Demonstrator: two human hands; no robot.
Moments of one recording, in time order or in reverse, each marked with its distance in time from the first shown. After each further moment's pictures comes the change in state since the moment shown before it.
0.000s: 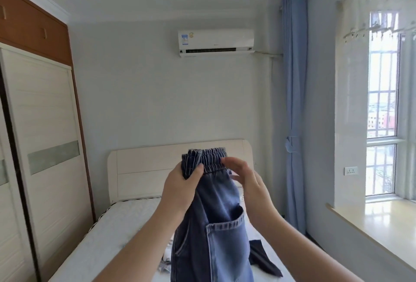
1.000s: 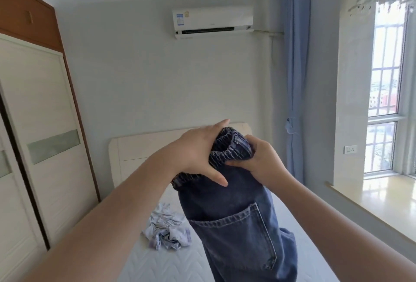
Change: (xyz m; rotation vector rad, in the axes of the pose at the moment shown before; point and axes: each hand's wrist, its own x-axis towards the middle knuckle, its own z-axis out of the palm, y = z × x) left_hand 0.038 0.065 -0.011 1.001 -0.726 0.432; right_hand 0.017 -0.016 -0.029 -0.565 -0.059 -0.055
